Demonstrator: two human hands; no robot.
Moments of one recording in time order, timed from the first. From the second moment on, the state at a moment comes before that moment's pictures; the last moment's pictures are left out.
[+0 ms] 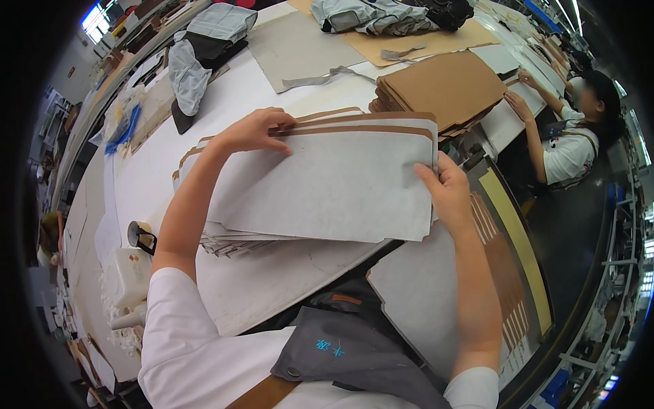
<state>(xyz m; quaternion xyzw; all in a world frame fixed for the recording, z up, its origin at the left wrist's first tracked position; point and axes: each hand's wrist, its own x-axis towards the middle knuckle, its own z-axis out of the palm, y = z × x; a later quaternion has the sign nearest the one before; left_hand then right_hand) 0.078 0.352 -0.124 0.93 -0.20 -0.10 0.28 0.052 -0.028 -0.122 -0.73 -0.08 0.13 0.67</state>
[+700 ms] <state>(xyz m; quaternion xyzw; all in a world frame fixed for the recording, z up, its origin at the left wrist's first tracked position) 0.032 0.289 -0.089 0.92 -0.27 0.00 0.29 0.019 -0.117 -0.122 -0.89 -0.12 -0.09 0.43</state>
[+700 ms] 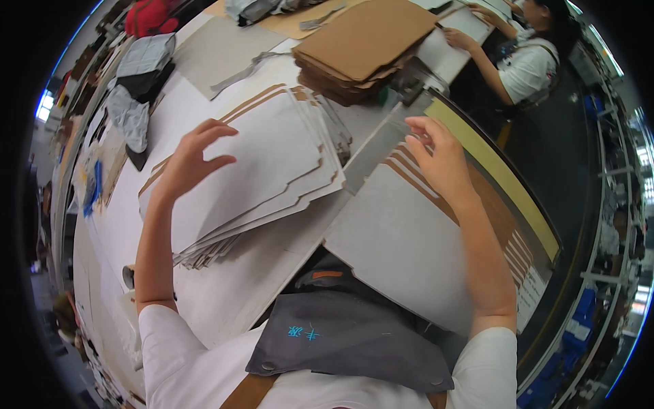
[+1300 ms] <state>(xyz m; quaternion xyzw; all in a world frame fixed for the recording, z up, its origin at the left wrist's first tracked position) 0.023 0.000 -0.128 0.80 -0.53 -0.16 0.21 -0.171 -0.225 -0.150 -0.97 0.02 -0.11 0.20</state>
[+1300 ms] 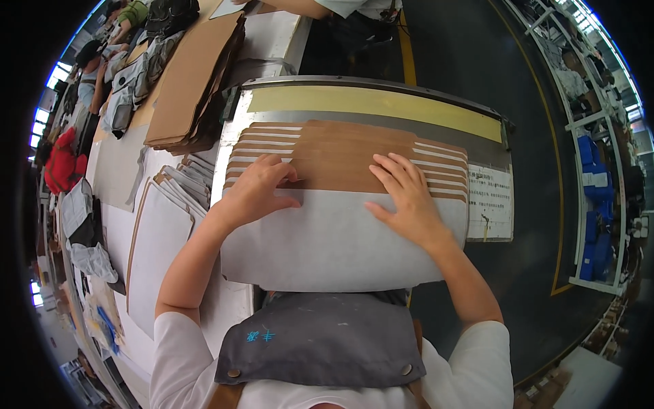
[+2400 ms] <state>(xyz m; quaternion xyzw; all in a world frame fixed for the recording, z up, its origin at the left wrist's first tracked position) -0.029 0.034 -0.073 0.74 -0.60 0.03 0.29 -0.225 -0.260 -0.082 -0.96 0.07 -0.10 0.26</state>
